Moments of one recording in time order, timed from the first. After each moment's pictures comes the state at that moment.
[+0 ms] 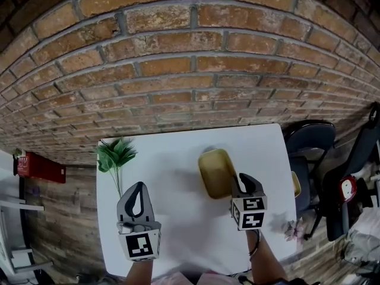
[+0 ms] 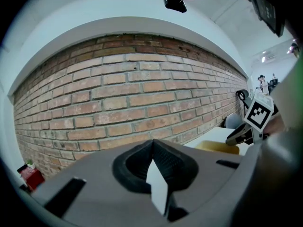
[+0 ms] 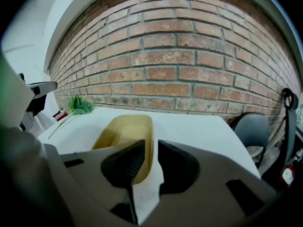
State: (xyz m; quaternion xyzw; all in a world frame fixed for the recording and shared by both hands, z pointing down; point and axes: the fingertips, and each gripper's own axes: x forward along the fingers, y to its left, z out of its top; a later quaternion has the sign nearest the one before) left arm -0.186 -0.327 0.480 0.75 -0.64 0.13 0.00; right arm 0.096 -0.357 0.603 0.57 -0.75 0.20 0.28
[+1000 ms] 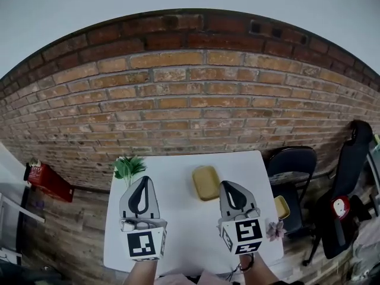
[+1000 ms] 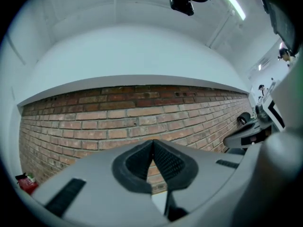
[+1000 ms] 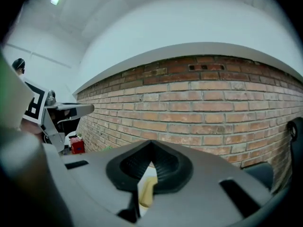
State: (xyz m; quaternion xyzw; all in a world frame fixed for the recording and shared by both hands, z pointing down) left arm -0.143 -0.246 0.301 0.74 -0.66 0.01 -0.10; right arm 0.050 -0.266 0.358 0.53 -0.84 0.02 0.09
